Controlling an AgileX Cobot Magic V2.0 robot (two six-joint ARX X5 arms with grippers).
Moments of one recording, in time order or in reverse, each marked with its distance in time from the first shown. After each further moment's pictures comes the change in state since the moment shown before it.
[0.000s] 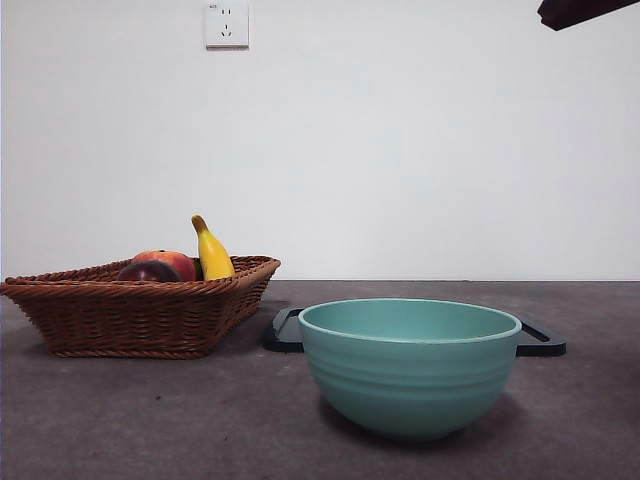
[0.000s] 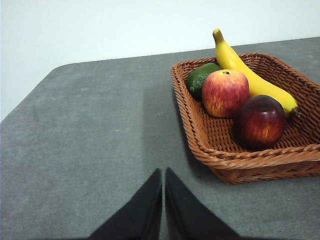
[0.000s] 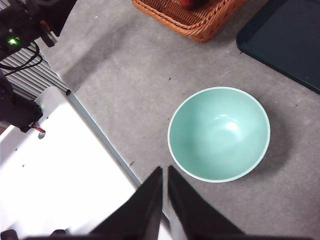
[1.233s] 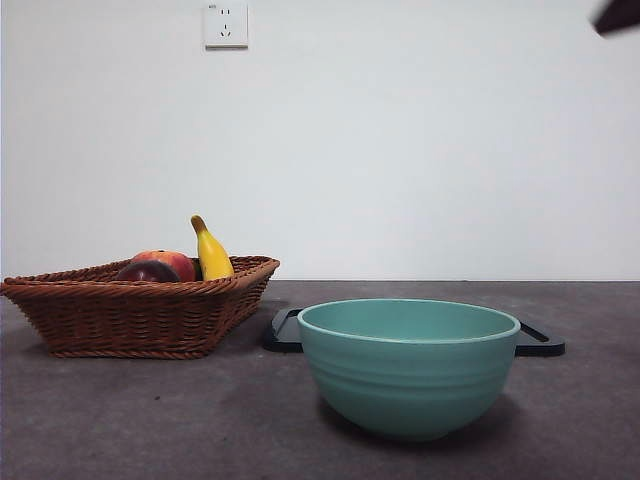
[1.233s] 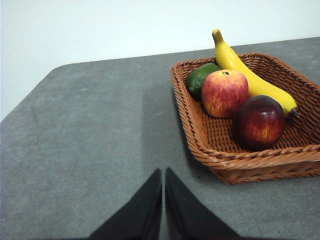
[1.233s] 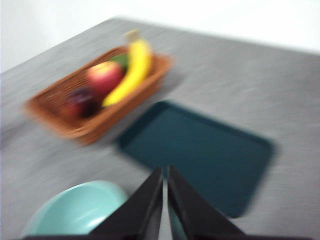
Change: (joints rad) left arm 0.000 0.000 0.000 0.000 0.000 0.000; right arm -0.387 -0.236 -0.248 0.436 0.084 -0.158
